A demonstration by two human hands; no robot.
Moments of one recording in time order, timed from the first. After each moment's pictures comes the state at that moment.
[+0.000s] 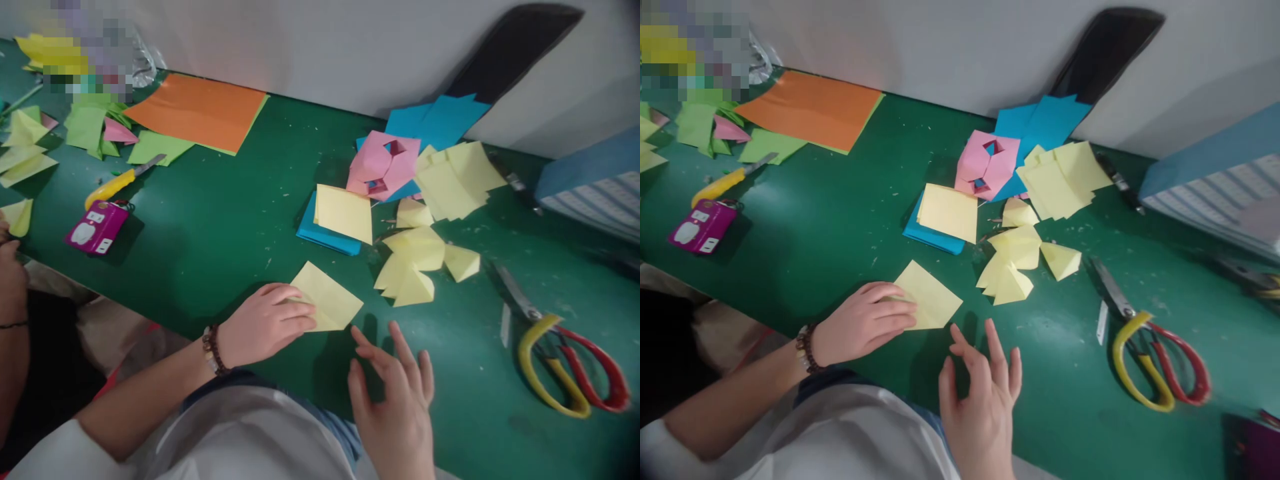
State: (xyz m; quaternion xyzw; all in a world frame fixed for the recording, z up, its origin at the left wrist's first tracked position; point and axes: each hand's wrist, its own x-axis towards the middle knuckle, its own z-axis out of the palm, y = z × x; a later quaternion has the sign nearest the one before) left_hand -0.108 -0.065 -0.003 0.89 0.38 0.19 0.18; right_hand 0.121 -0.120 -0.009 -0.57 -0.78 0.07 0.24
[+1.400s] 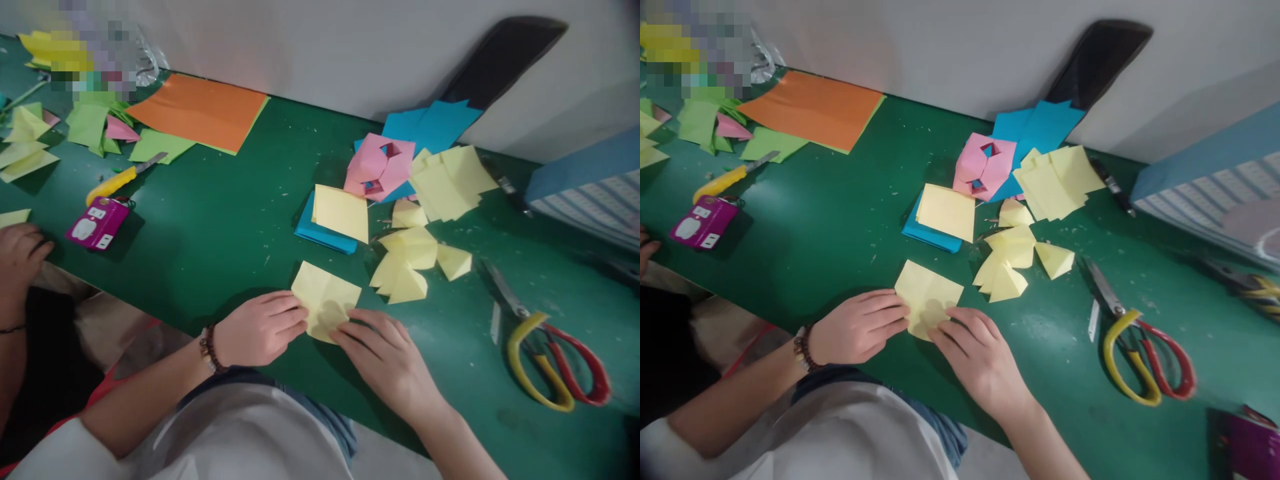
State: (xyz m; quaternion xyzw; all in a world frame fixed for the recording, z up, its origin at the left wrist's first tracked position) left_hand -0.112 -0.073 -0.002 0.92 0.33 0.18 0.09; right_hand 0.145 -0.054 0.003 -0.28 -0.93 0.07 0.22
